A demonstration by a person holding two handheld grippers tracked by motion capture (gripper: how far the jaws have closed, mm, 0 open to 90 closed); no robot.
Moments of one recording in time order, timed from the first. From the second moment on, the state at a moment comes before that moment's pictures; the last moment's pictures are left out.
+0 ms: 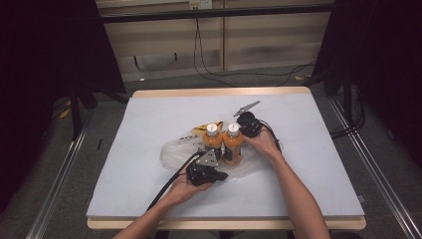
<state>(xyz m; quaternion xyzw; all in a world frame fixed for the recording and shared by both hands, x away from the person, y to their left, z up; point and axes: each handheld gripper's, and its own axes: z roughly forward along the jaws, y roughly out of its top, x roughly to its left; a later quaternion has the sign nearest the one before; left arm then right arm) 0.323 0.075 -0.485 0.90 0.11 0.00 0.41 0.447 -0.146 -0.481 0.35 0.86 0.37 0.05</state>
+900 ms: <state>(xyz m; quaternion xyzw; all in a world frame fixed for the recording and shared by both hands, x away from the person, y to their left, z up) 0.336 0.072 -0.479 0.89 0.13 0.04 0.43 0.432 -0.147 -0.472 0.29 0.89 0.35 -0.02</state>
